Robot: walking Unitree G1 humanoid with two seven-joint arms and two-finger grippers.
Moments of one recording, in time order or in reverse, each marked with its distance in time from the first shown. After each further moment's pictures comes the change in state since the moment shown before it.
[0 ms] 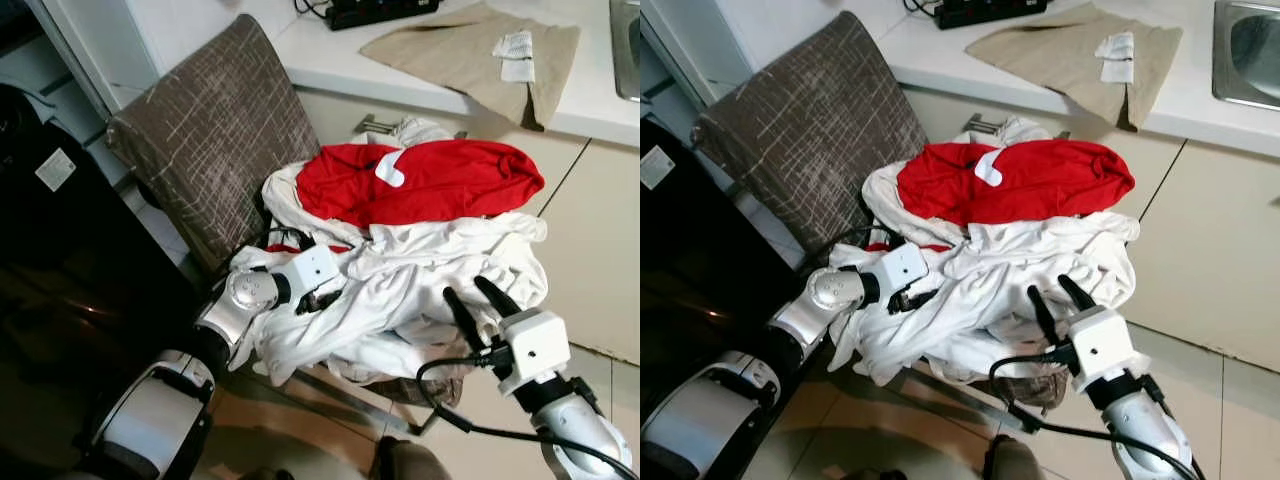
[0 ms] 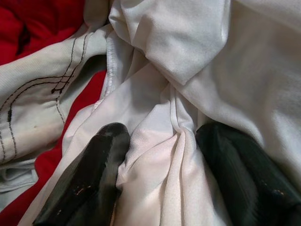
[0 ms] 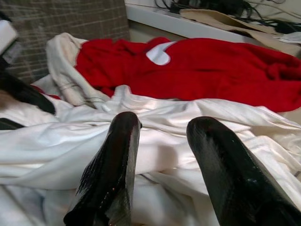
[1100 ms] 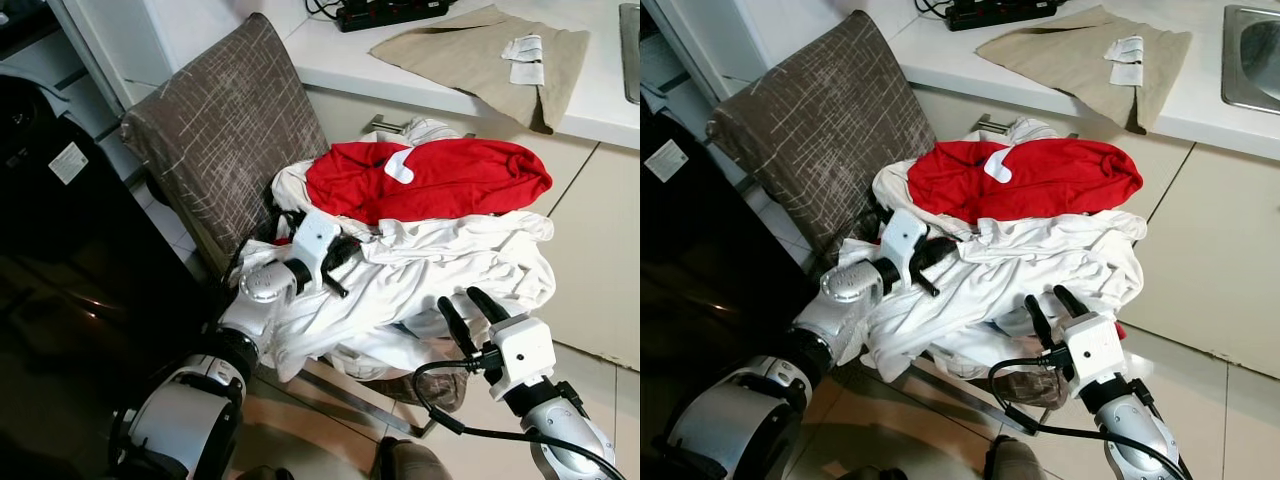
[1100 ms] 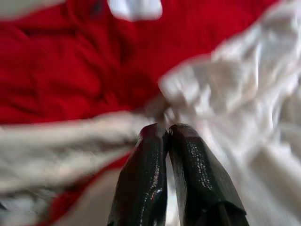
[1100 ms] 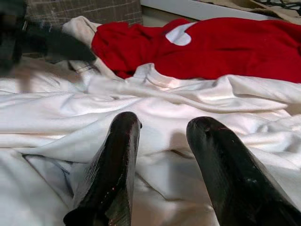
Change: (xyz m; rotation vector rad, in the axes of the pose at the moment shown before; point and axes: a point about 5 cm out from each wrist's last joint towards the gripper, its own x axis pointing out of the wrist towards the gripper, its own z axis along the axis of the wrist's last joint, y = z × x) left arm 0.011 0.012 0.044 -0.349 -0.342 0.208; right arm 0.001 0.007 -0.020 0.031 0.040 0.016
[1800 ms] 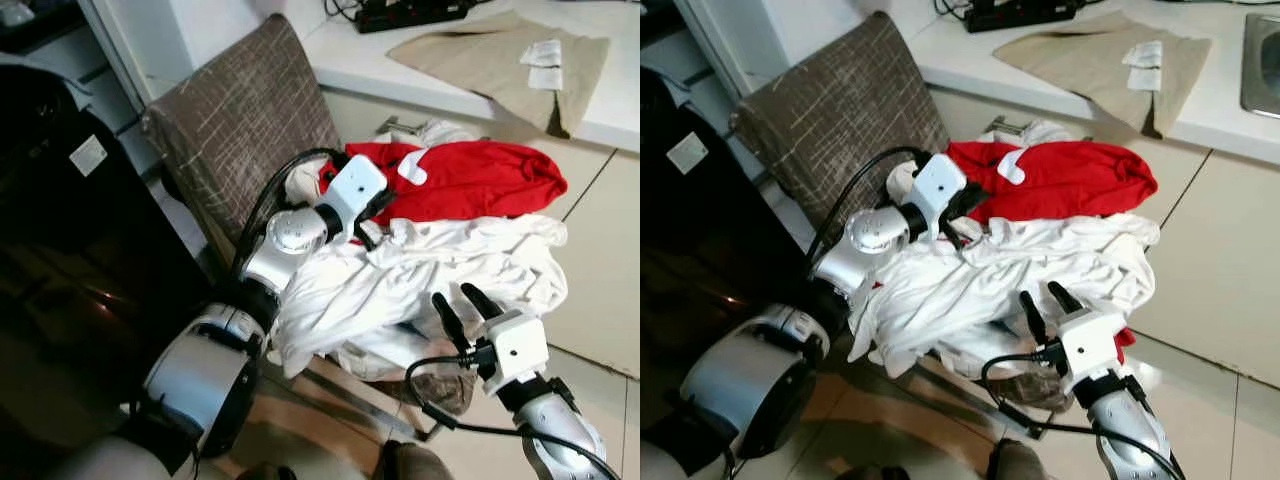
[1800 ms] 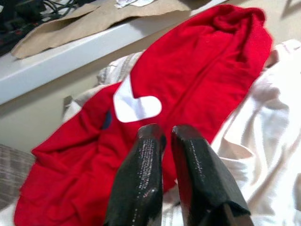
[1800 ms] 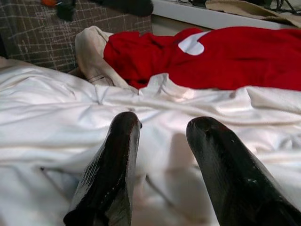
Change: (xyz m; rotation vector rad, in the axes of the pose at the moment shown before) left arm 0.032 -0.003 0.066 0.274 -0.063 -0.024; right arm 0.002 0.007 0.002 0.017 -0.011 0.005
